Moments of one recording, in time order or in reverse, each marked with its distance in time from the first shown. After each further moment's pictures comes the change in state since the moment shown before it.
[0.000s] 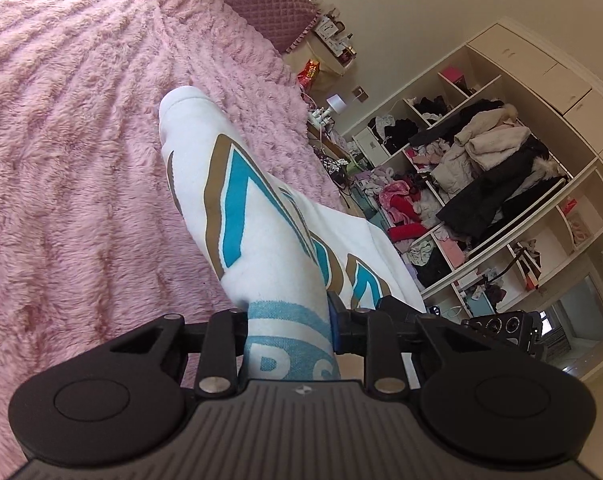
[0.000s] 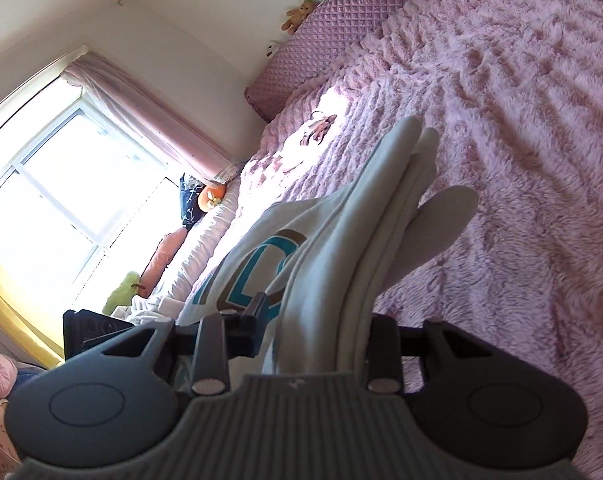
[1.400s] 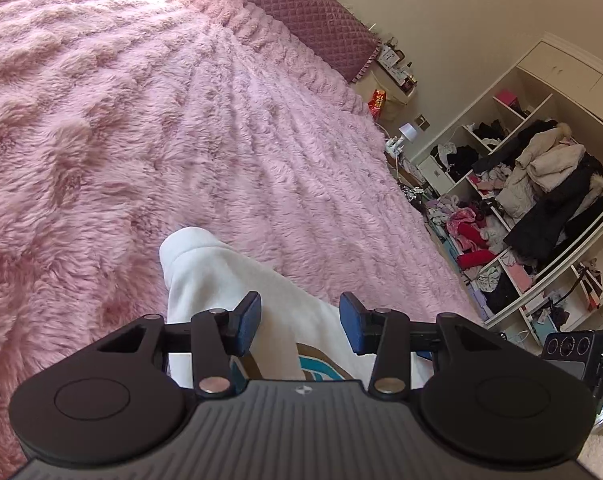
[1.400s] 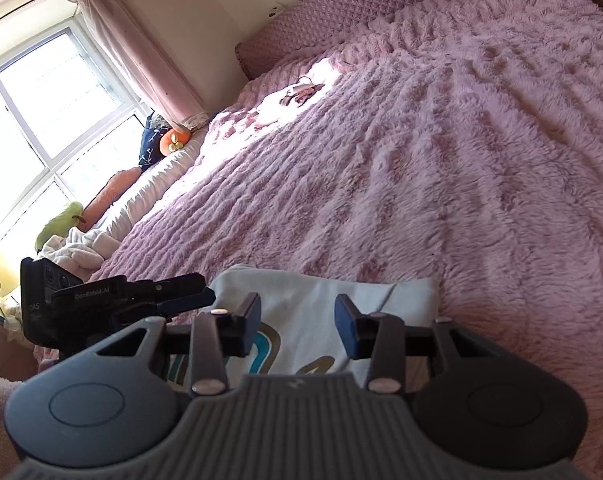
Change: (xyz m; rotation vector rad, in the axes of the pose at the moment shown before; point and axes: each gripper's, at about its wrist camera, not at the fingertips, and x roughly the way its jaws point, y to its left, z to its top) left arm 0.012 0.125 -0.004 0.004 -0.092 0.198; right arm 0.098 -0.008 -0.069 -0.212 0.076 -0.190
